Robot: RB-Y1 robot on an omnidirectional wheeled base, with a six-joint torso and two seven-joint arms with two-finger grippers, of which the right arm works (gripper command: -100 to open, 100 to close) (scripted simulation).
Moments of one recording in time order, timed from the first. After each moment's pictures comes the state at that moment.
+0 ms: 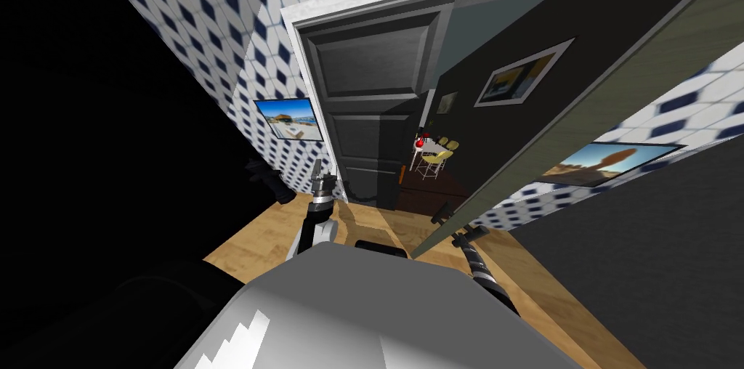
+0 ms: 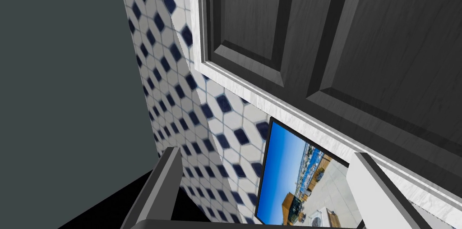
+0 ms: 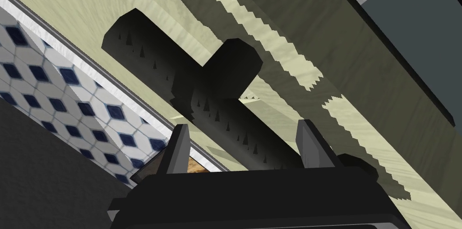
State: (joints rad) arm 0.21 -0.35 -0.18 -0.68 -0.03 -0.82 0.37
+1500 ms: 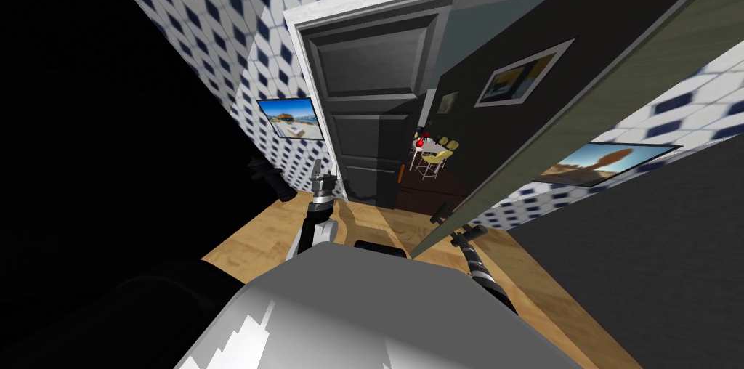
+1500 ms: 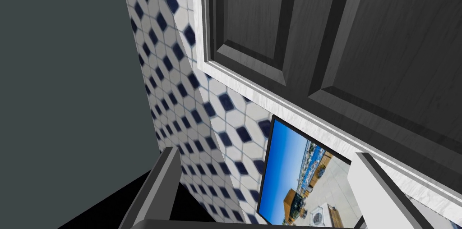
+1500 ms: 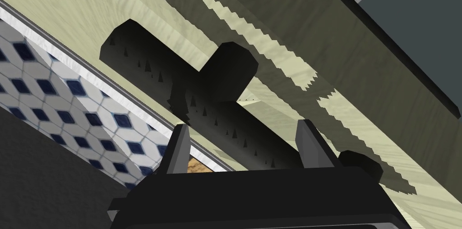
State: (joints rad) arm 0.20 -0.35 -0.15 -0.66 -0.04 -0.84 0.31
